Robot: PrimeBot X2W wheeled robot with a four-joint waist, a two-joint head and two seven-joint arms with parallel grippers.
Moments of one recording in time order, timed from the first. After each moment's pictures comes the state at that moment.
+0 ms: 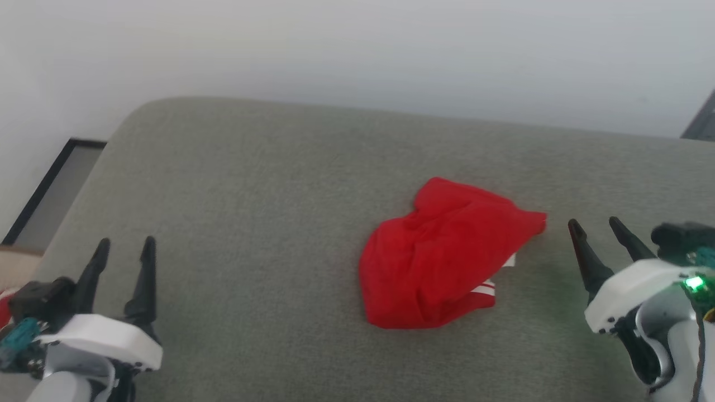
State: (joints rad) left arm -0.11 0.52 -0.19 0.18 -0.66 0.08 -0.25; right arm -0.23 -0.24 0.01 0.30 0.40 0.13 0.04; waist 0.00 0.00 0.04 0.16
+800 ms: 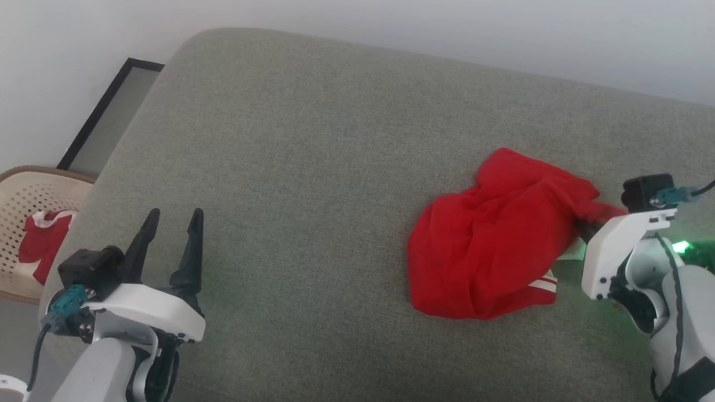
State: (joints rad) left arm -0.25 0.41 -0.26 0.26 -0.63 0.04 -0.26; right arm -0.46 -0.30 0.10 0.55 0.38 0.13 0.34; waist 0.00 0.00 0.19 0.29
